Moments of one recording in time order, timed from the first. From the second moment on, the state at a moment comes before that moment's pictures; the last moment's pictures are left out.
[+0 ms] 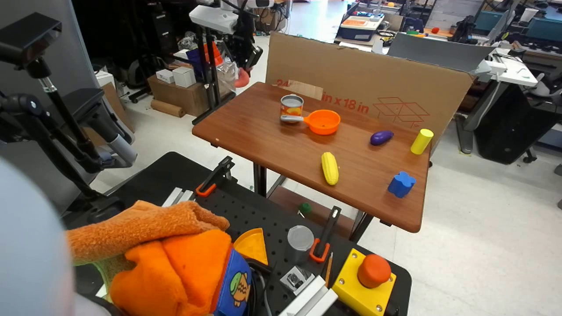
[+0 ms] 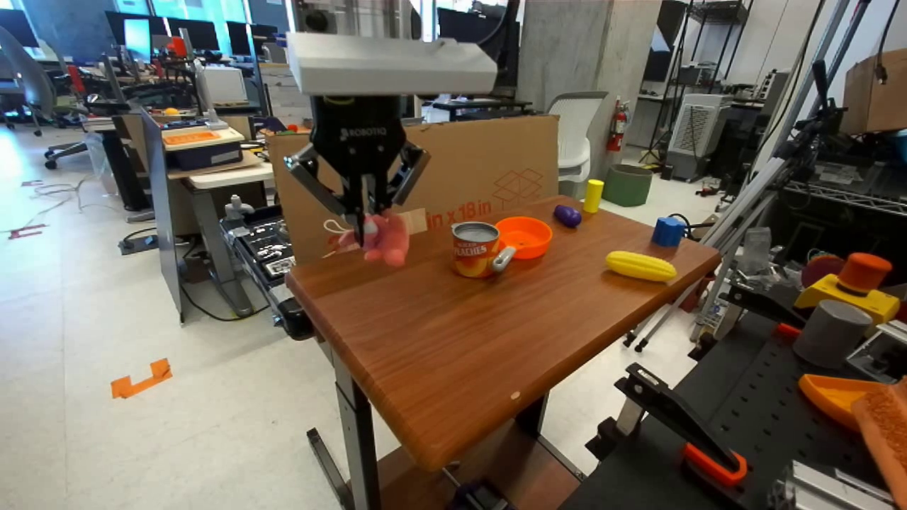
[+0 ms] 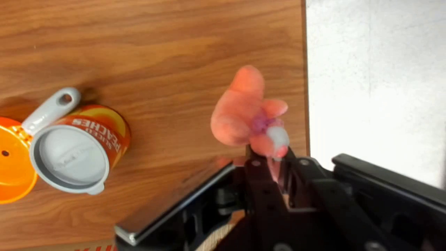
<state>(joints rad) 0.40 0.57 0.05 -1.80 -0.13 2.41 0.64</state>
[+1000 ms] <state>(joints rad) 0.36 0.91 0.00 -1.42 -0.06 2.29 0.69</state>
